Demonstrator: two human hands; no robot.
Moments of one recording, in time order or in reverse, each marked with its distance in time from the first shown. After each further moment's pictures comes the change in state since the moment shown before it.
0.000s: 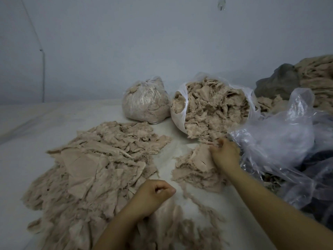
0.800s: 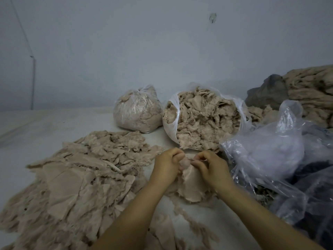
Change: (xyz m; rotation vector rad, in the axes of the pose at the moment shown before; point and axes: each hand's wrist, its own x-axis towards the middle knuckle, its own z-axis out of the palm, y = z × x) left_hand 0.100 0.058 0.029 0.050 0.285 0.253; right_hand -0.033 -0.013 -0.021 0.188 0.000 -0.551
